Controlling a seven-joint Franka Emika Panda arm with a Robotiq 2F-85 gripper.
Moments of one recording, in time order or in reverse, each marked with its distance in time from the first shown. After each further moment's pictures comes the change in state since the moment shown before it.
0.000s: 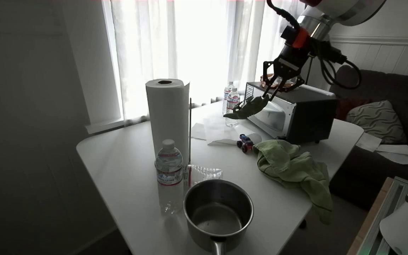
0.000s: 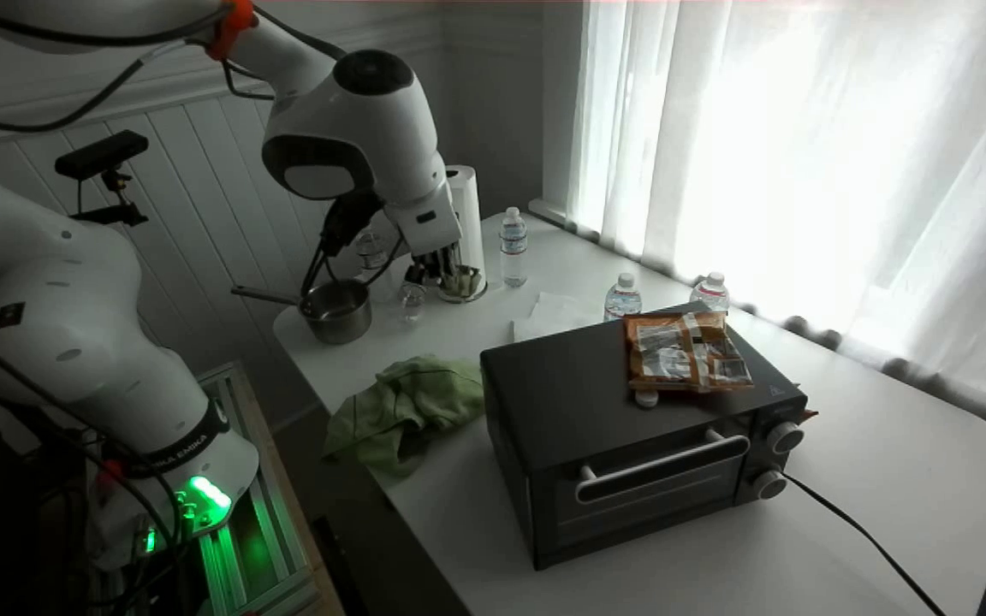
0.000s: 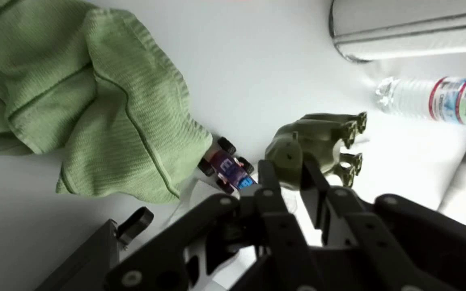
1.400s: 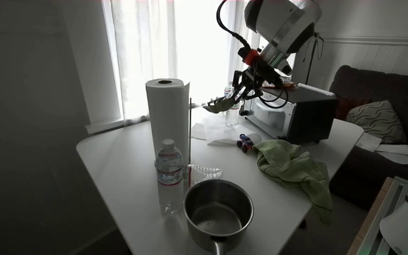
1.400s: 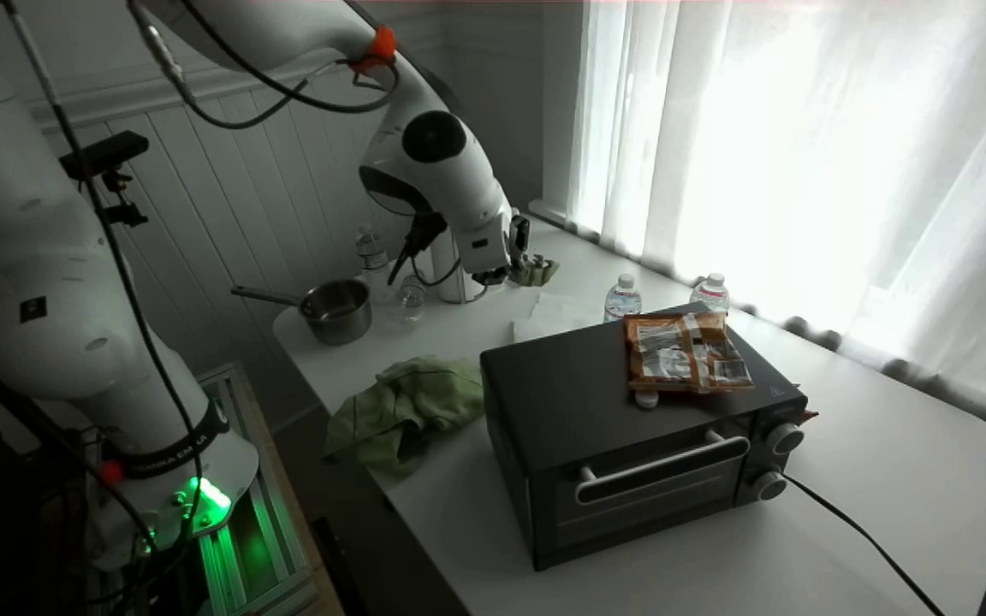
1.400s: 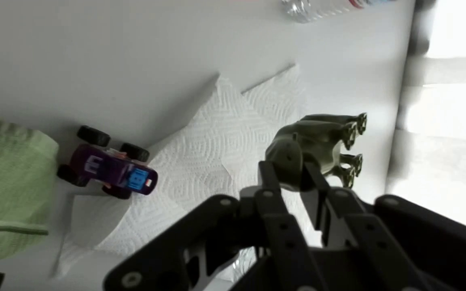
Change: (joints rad) arm 0.158 0.448 -0.005 0.285 0.643 0.355 -0.198
